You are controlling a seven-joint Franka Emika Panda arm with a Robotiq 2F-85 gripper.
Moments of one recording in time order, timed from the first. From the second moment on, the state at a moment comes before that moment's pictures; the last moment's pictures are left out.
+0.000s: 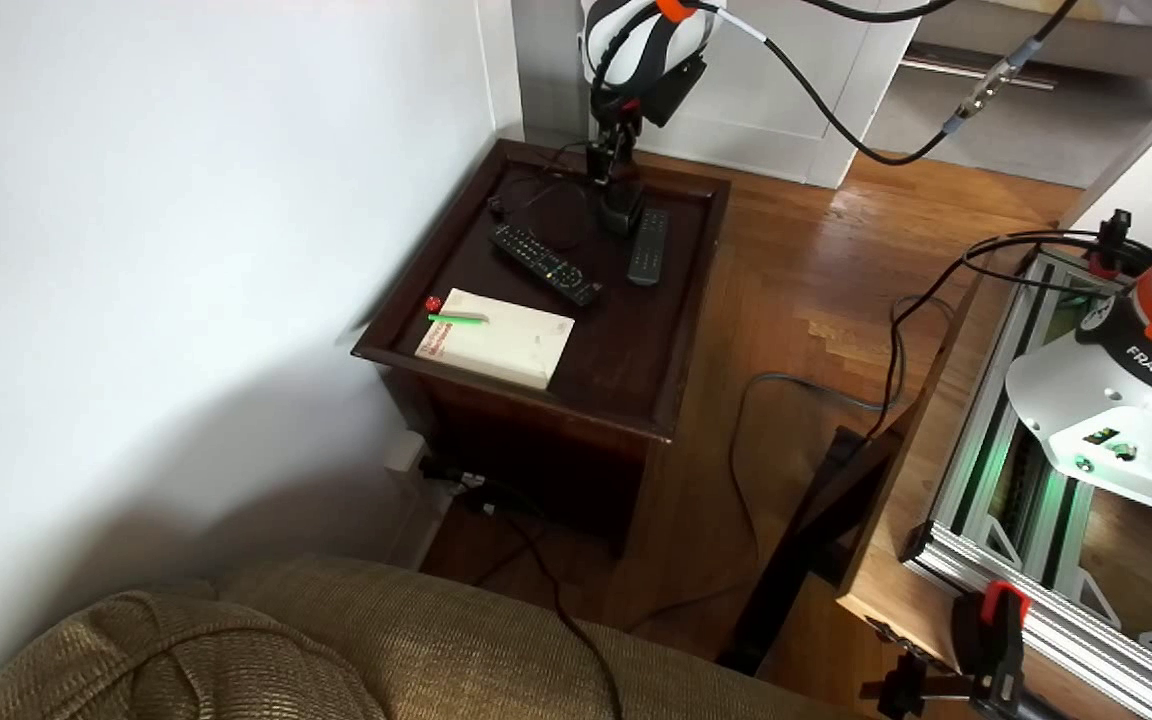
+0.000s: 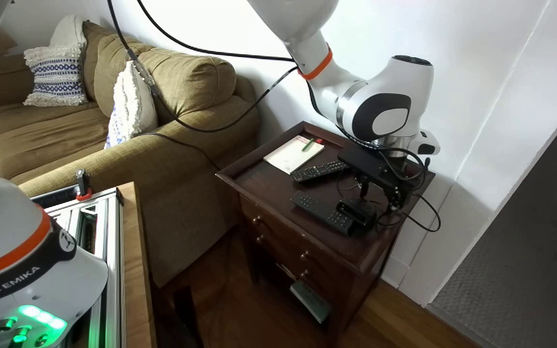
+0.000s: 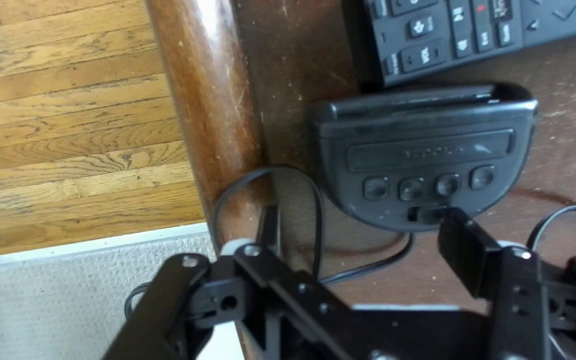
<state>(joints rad) -0.08 0.81 -0.02 -1.71 -0.08 2.51 -0.22</state>
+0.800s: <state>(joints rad) -0.08 0.81 -0.02 -1.71 -0.08 2.50 -0.22</state>
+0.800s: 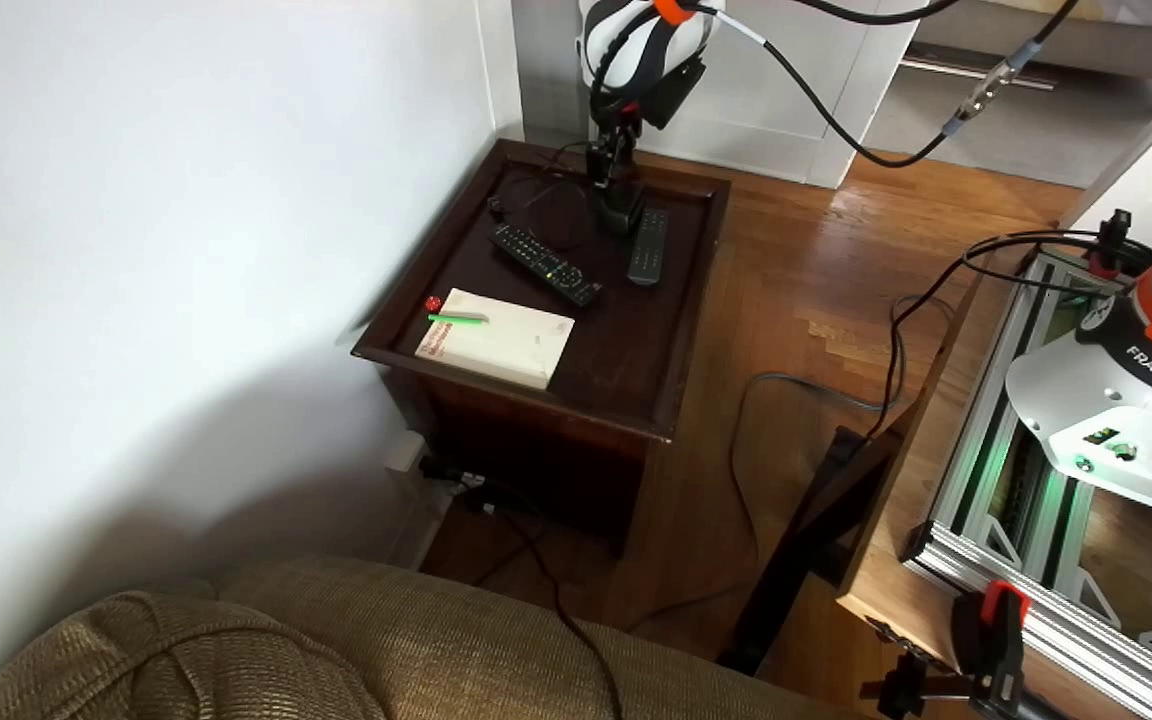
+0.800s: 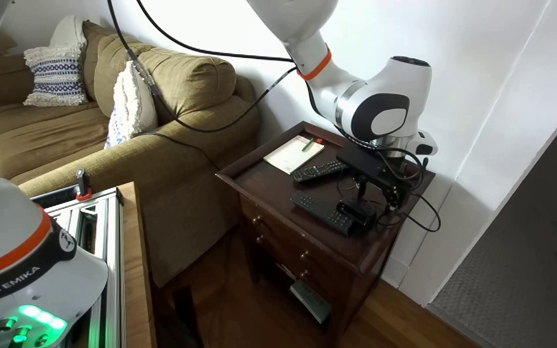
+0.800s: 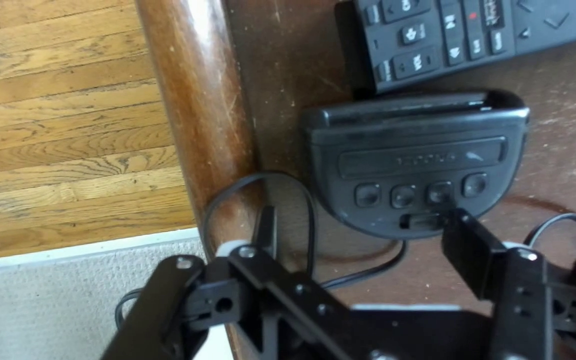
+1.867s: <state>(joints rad) -0.07 0.81 -0.02 -1.69 -0.08 2.50 -0.22</state>
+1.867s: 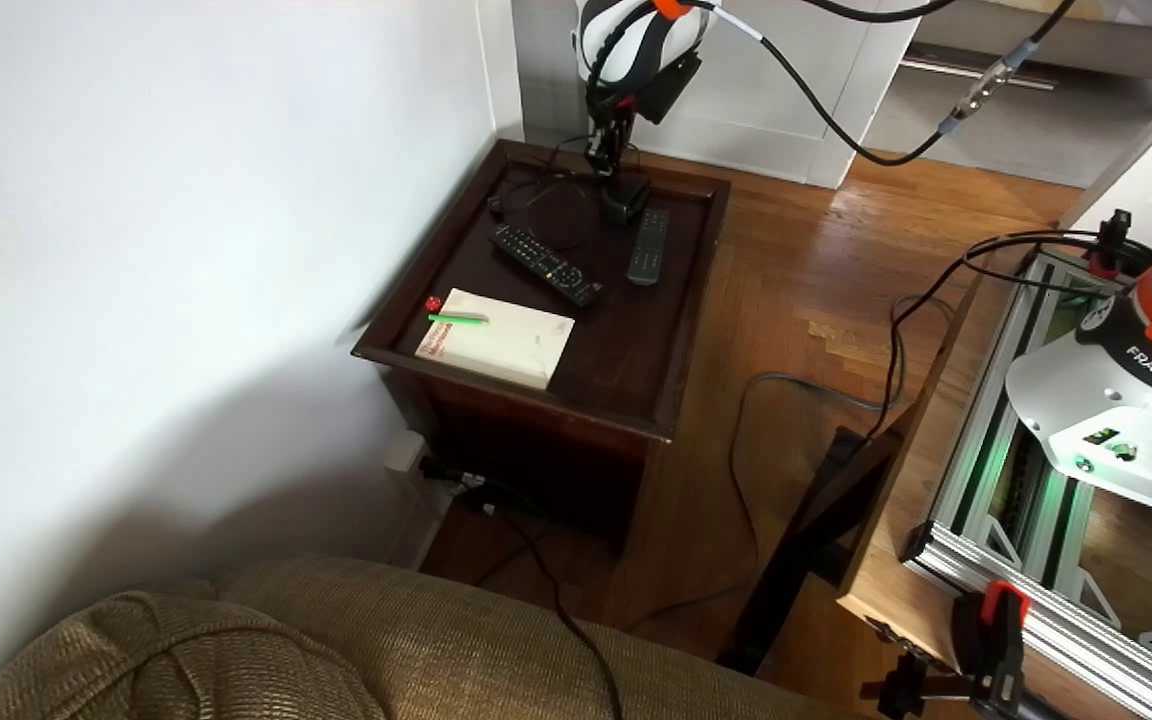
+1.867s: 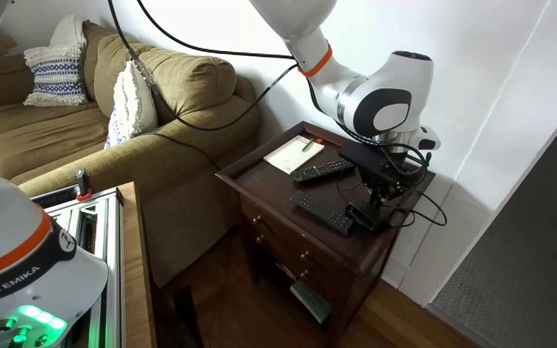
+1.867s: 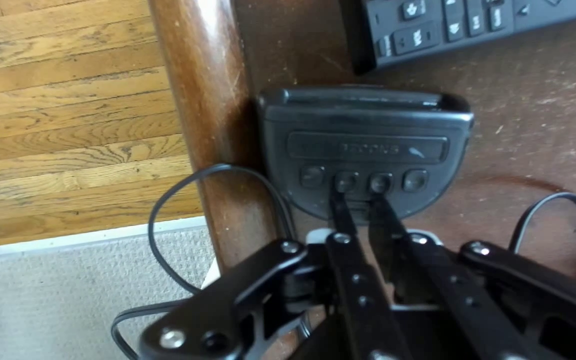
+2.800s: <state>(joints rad) -0.07 0.81 -0.04 -1.68 -0.08 2.50 -0.21</state>
